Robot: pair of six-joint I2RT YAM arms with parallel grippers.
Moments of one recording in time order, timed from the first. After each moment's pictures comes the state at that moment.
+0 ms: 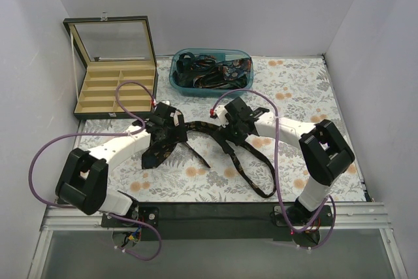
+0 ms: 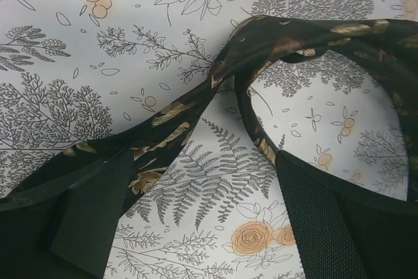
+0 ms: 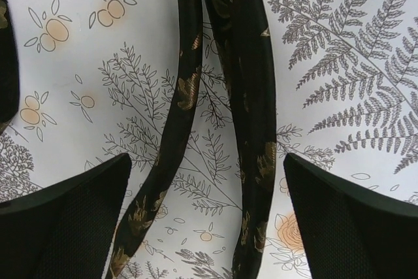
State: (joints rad) left arm -0.49 1.39 0.83 -0.45 -0.15 -0.60; right arm 0.71 1.70 1.08 -0.48 -0.15 -0.18
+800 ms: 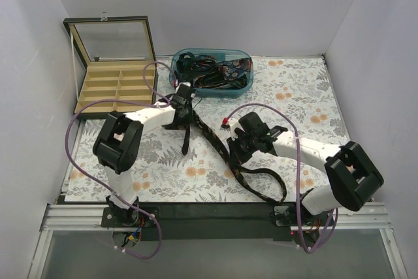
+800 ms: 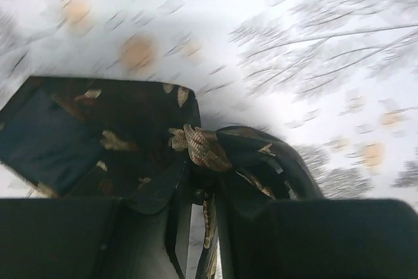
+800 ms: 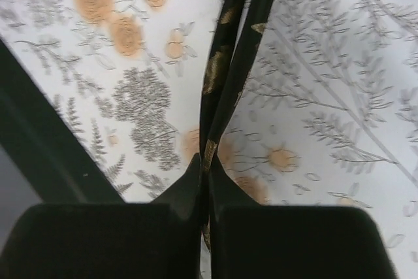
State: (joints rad) left arm -0.51 1.83 1.14 -0.32 -0.26 -0.50; right arm 0.72 1.46 0.80 -0.38 -0.41 0.06
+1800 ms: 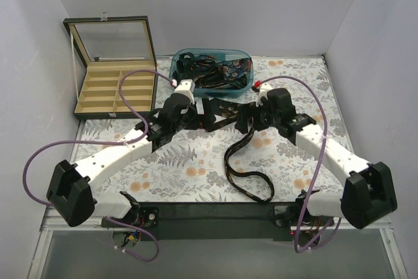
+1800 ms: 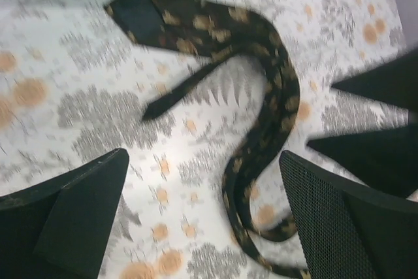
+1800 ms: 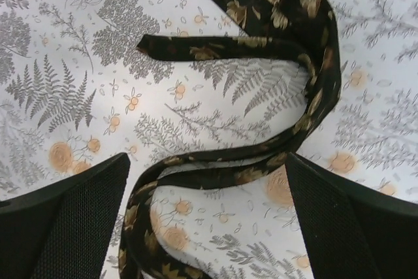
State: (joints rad) left arm -0.72 1.34 1.02 -0.20 -0.14 -0.54; right arm 0.48 1.23 0.84 -0.28 -0.24 0.22
